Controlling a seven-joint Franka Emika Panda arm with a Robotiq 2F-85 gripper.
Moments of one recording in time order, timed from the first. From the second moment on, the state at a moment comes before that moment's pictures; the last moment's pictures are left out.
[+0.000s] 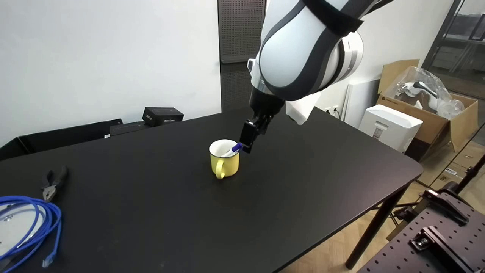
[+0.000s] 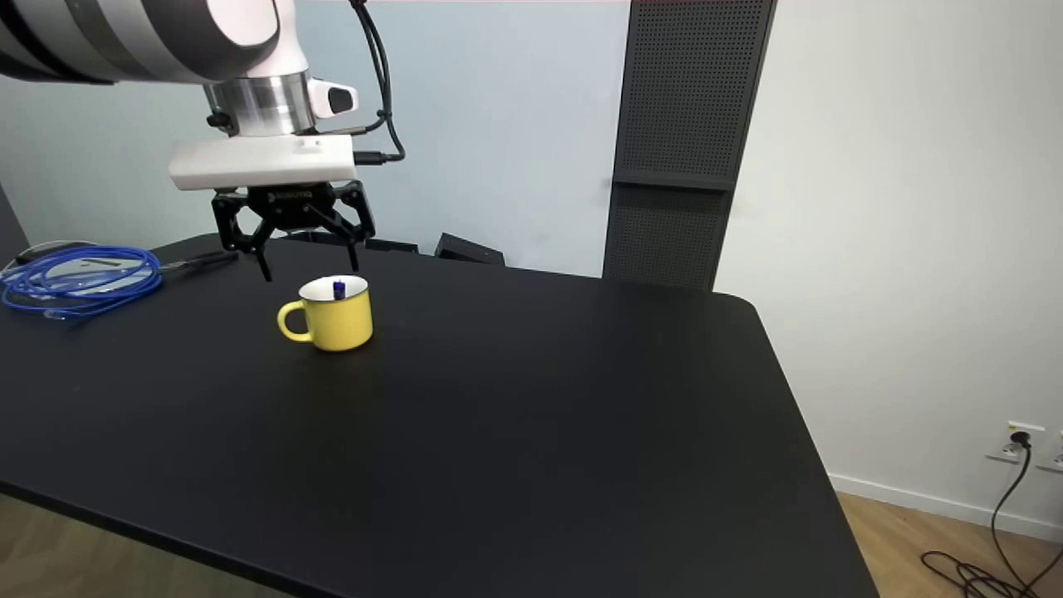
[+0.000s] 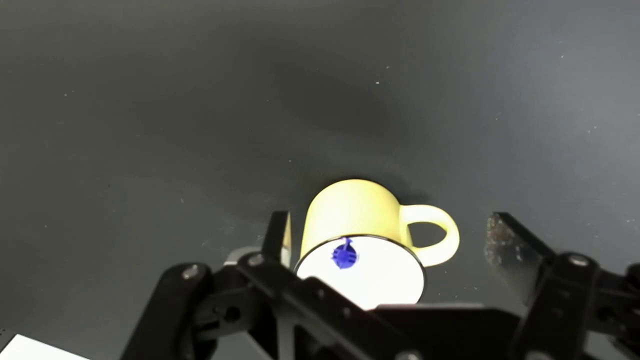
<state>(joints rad) 0.17 0.05 0.07 -2.55 0.05 2.82 -0.34</state>
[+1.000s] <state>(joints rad) 0.16 0.10 0.10 -2.54 0.04 2.83 -0.34</state>
